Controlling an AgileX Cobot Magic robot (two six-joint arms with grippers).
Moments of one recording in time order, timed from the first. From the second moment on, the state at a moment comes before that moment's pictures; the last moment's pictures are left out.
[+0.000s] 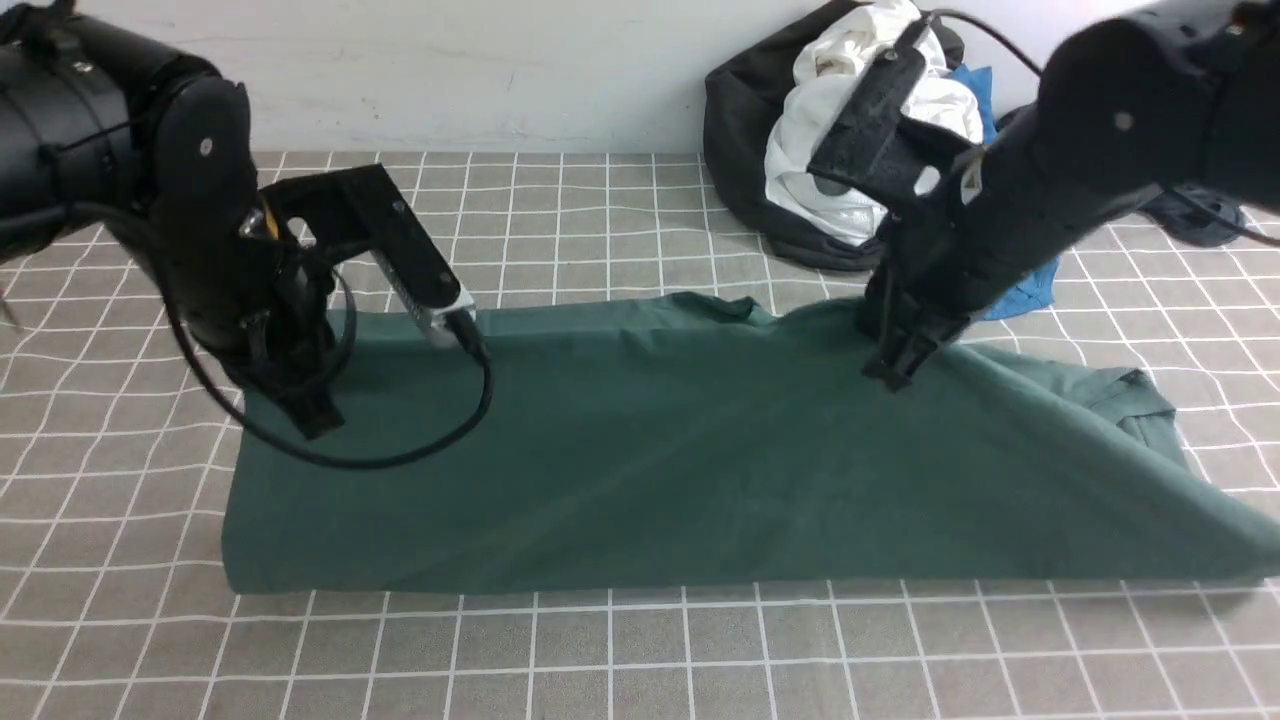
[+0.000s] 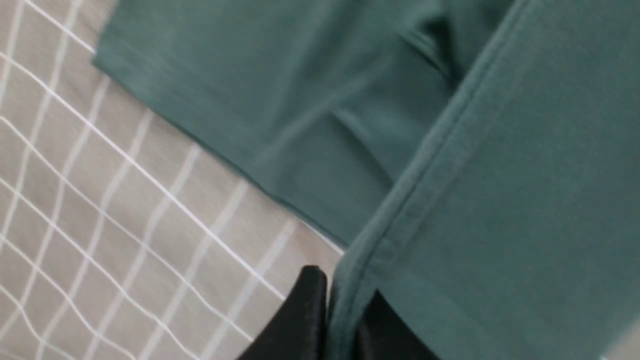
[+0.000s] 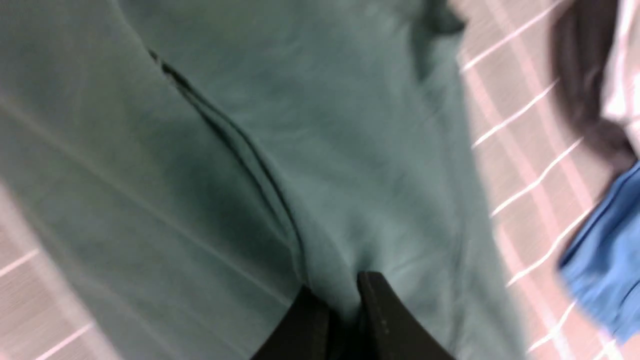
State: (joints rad) right arm 0.43 1.78 -1.52 -0.02 0.93 -0.65; left arm -0.25 1.68 -1.34 0.16 0.94 0.61
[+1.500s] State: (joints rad) right arm -0.02 1.99 -1.87 0.03 1.23 -0.25; left arm -0.16 2.19 -2.02 -0.02 1.22 0.29
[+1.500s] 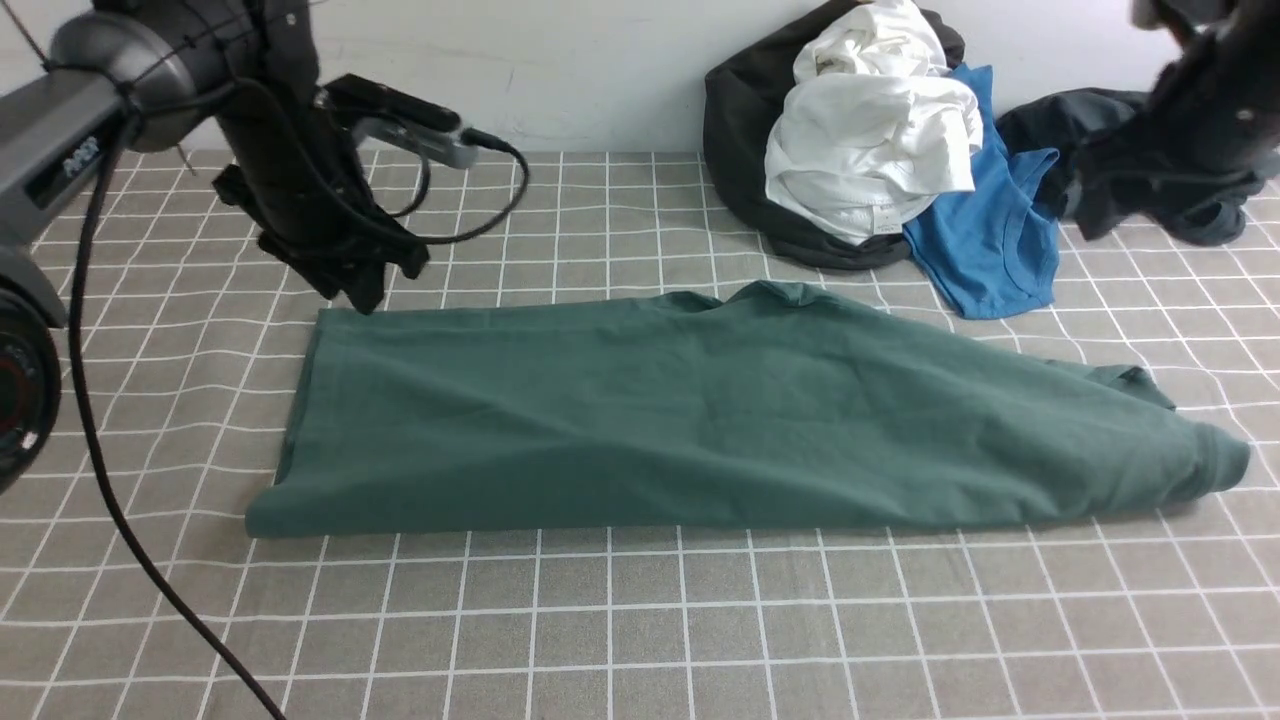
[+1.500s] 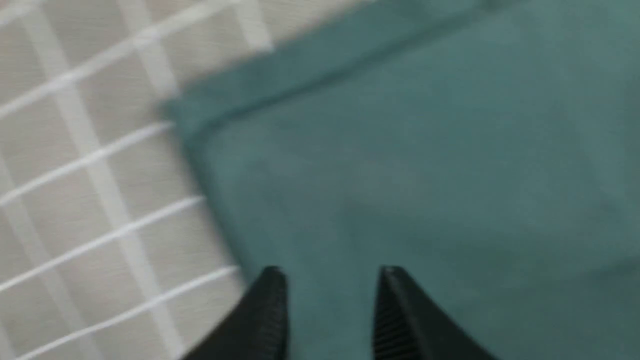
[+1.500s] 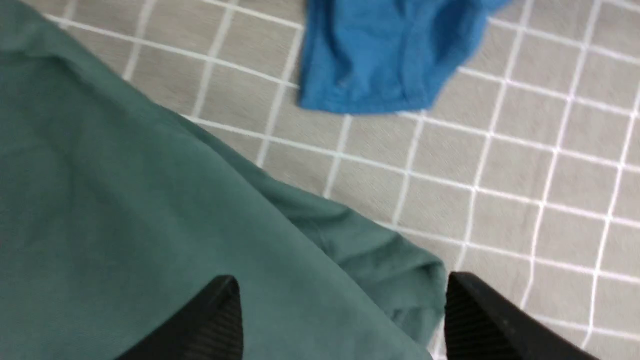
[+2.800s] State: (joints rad) right arm -0.08 2.07 -1.55 -0.01 1.02 -0.27; left arm -0.26 2.15 -2.01 -0.16 1.23 0.43
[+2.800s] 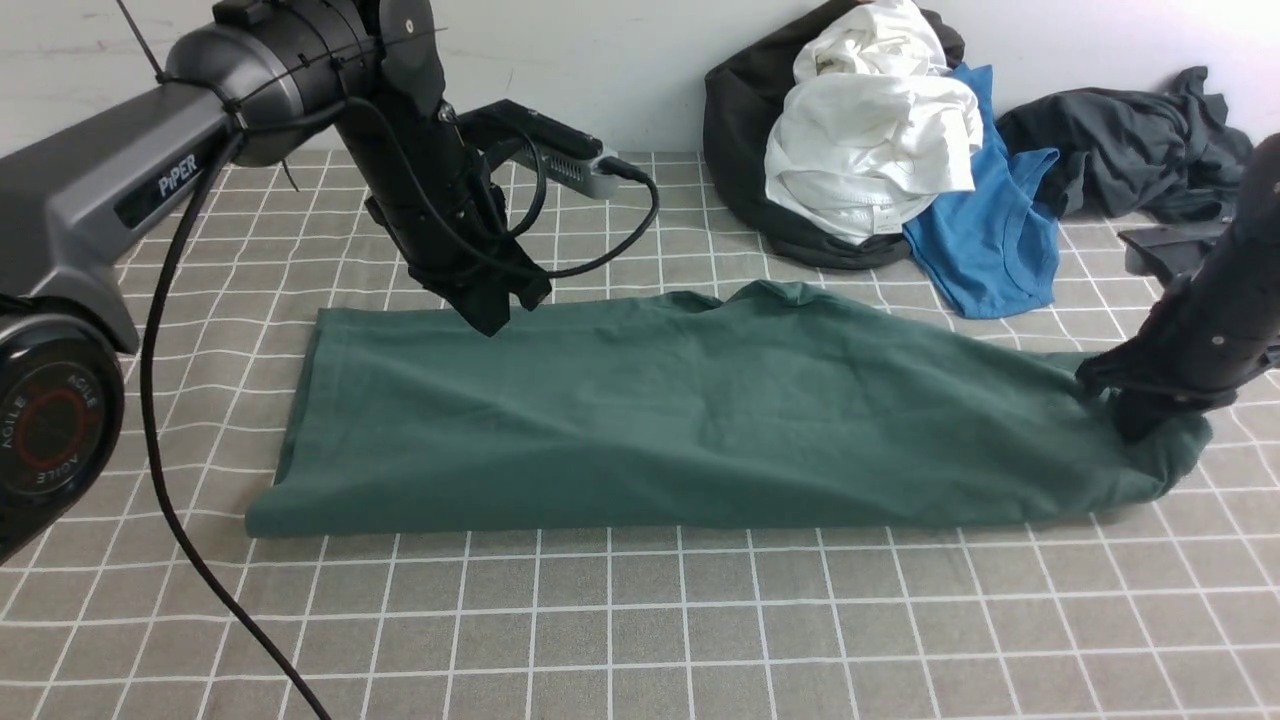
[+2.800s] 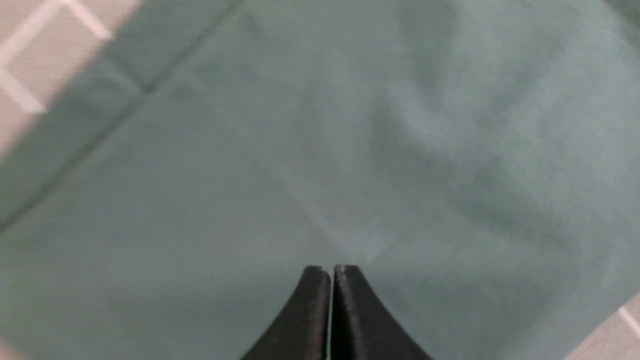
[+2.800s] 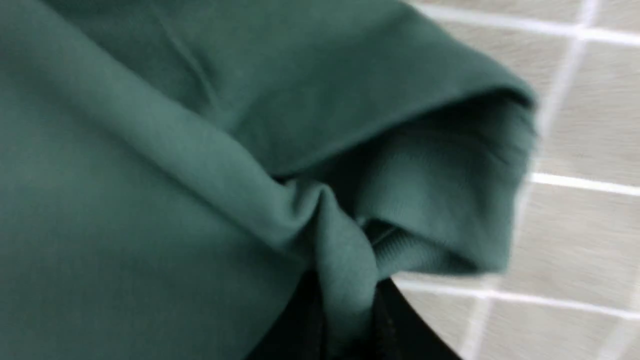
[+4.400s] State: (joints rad) right arm 0.67 2.36 -2.47 0.14 1.25 -0.15; left arm -0.16 1.35 -1.79 -0.09 1.28 0.35
